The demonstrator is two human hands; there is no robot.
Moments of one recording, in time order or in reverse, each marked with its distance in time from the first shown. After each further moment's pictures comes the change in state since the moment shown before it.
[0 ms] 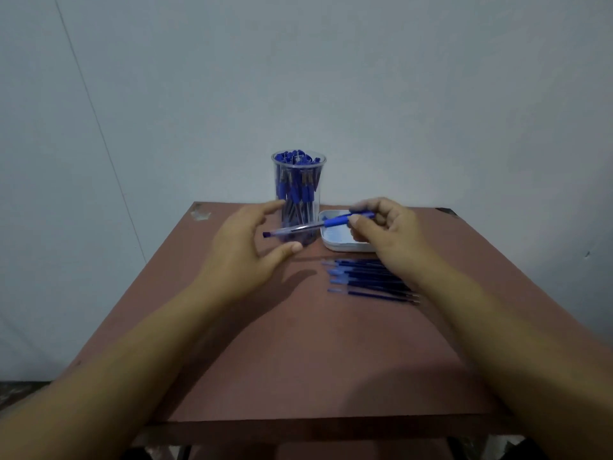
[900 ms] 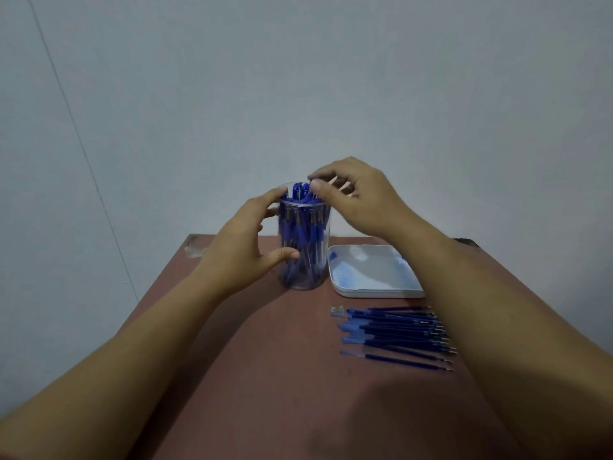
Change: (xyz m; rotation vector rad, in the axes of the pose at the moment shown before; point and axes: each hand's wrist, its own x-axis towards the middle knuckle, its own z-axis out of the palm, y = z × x) left_hand 0.090 -0.061 0.017 -0.037 -0.068 0.173; right_hand 0.132 -0.021 0.022 -0.495 -0.127 -0.445
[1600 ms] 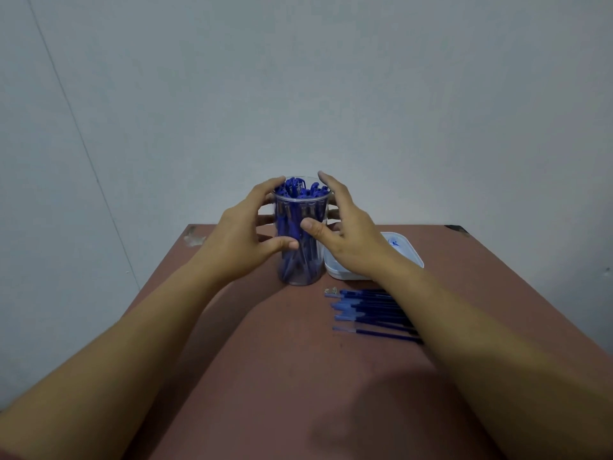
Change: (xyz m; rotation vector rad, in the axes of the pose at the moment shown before) left_hand -0.007 0.034 -0.010 -0.186 -0.070 -0.167; right_hand -0.062 -0.008 0.028 0.184 -0.062 0.171
